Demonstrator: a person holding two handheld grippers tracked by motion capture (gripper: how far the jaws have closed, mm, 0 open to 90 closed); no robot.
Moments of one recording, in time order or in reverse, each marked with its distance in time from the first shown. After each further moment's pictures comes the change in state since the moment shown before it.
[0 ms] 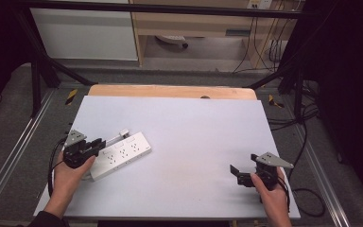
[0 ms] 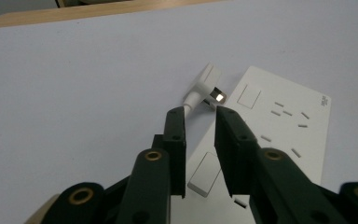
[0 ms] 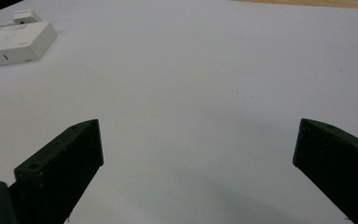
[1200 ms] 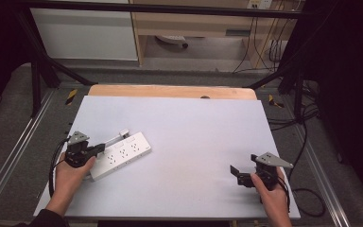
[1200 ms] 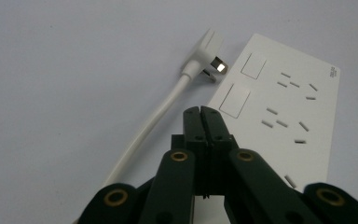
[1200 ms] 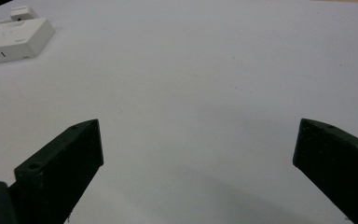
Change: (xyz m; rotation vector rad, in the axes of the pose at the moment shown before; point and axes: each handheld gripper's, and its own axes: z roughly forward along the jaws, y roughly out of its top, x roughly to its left) left arm 0.005 -0.006 0.008 0.113 -0.036 -0.012; right arm -0.001 -0.001 0.001 0.013 -0.001 0.004
